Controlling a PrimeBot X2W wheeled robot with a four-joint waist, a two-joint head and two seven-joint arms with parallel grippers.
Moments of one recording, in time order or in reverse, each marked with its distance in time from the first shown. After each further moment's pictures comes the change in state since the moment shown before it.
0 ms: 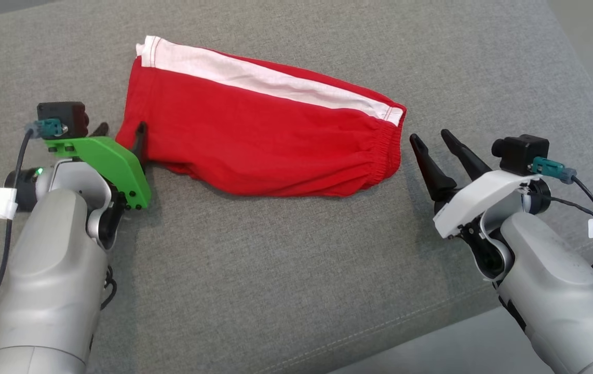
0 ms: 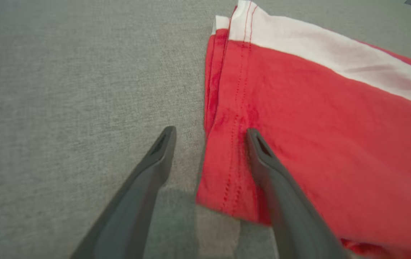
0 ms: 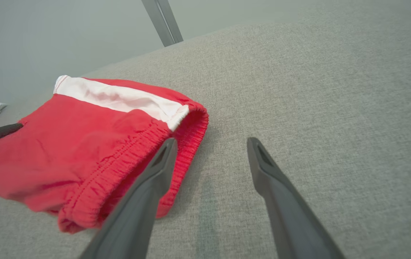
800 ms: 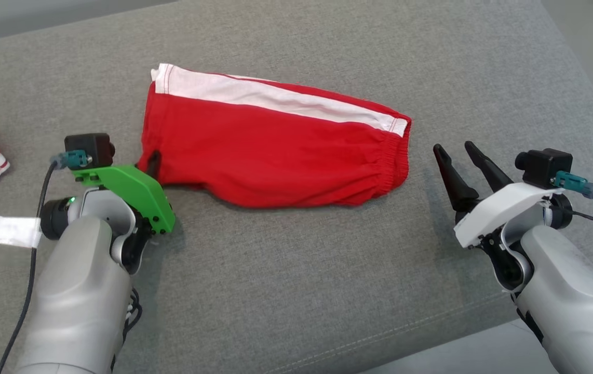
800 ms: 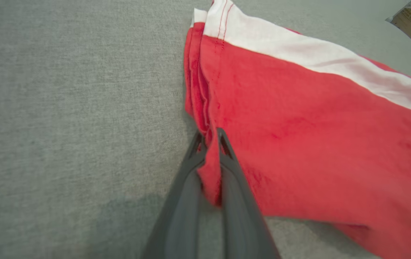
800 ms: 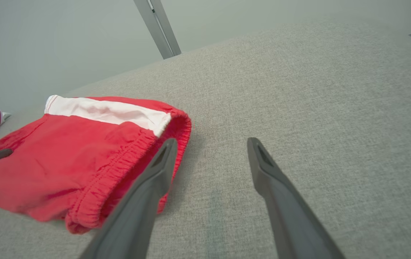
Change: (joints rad) left arm 0.054 -0.055 -0.006 0.047 -0.081 -0.030 -0.020; right arm 0.051 -0.038 -0.037 -0.008 0.009 0.000 -0.012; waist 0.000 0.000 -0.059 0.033
